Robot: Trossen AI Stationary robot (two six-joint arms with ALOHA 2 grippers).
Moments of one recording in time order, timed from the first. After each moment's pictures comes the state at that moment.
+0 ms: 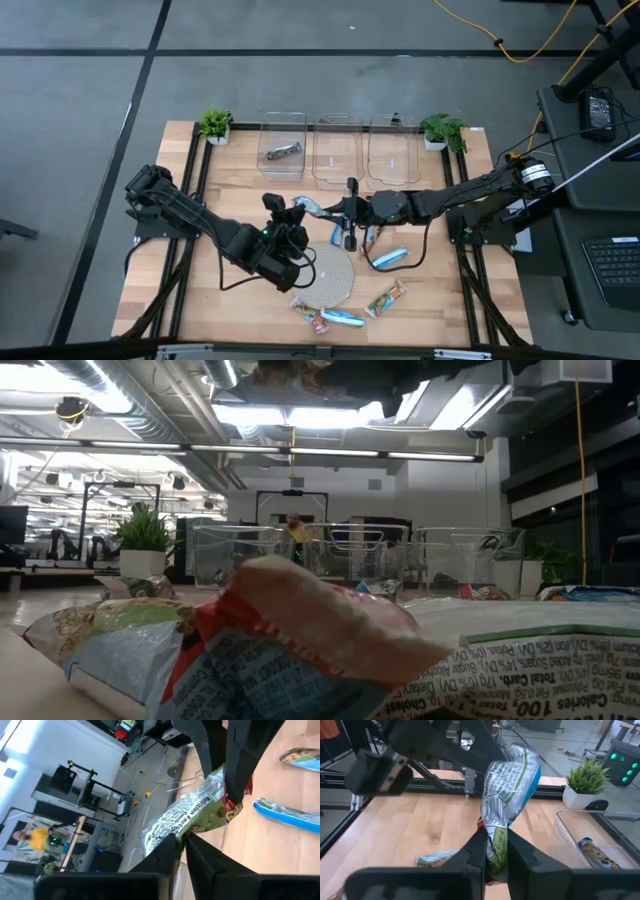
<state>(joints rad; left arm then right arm) -0.50 1.71 1.53 -1.01 -1.19 -0.24 0.19 1.50 0.93 0.32 0.24 -0.01</state>
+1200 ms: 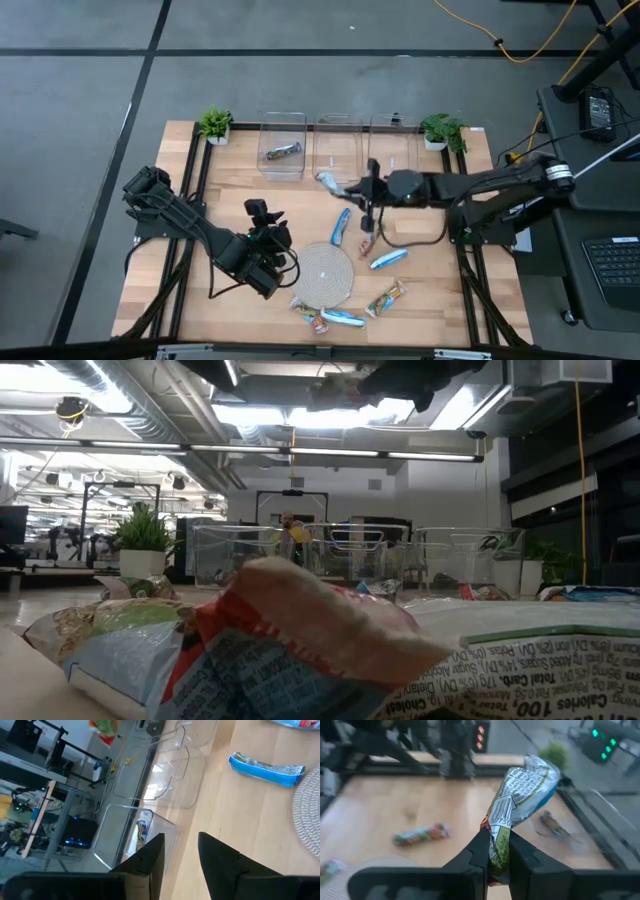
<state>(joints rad) -0.57 1.71 1.51 -1.36 -1.03 -0.70 0.08 1.28 0.95 -0.05 0.24 0.00</state>
